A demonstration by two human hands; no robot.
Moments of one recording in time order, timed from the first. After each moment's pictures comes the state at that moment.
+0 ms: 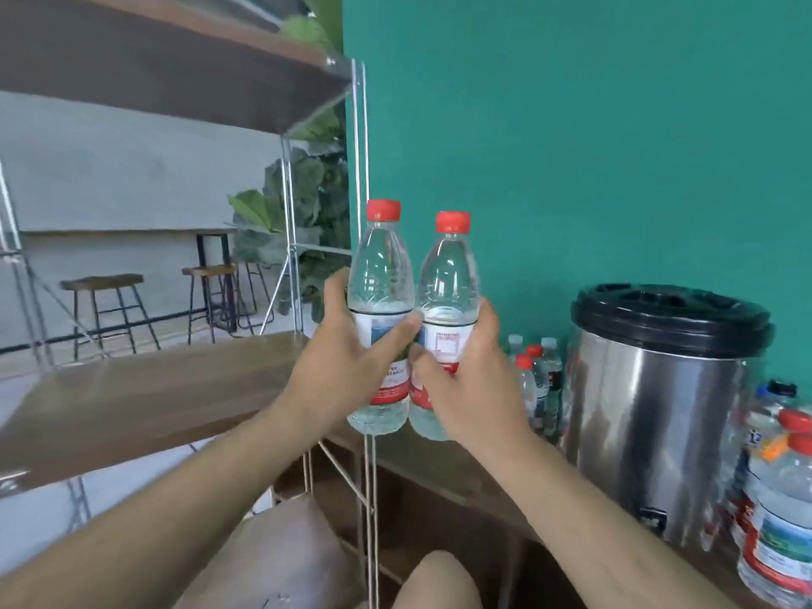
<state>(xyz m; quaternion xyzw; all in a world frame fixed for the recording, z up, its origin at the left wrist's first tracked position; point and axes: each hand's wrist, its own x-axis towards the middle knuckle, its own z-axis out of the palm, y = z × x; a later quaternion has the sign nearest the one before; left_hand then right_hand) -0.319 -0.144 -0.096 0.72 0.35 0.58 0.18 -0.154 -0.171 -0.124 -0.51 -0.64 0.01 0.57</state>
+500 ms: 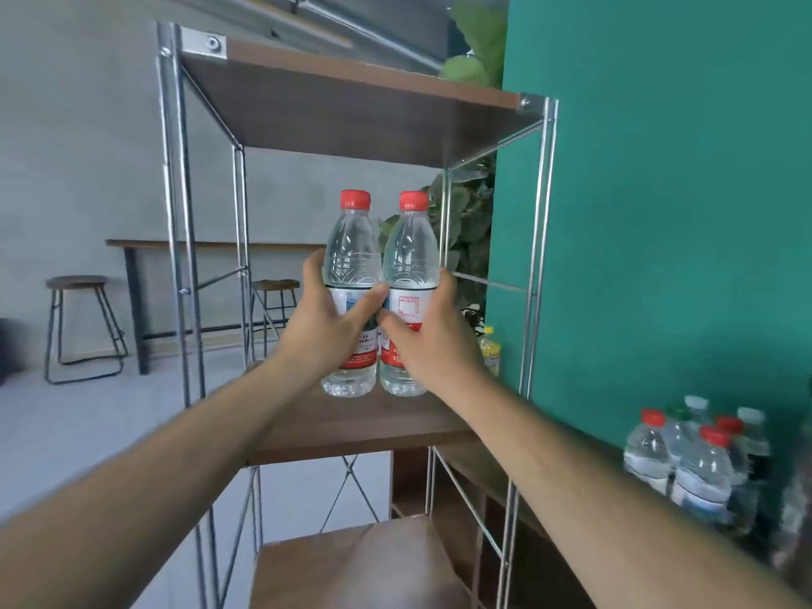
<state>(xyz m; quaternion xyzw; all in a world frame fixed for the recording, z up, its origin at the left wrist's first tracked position) -0.499 -0.124 -0.039 0.59 0.50 0.63 0.06 -0.344 -0.083 -0.050 -0.38 -0.75 0.12 0.54</state>
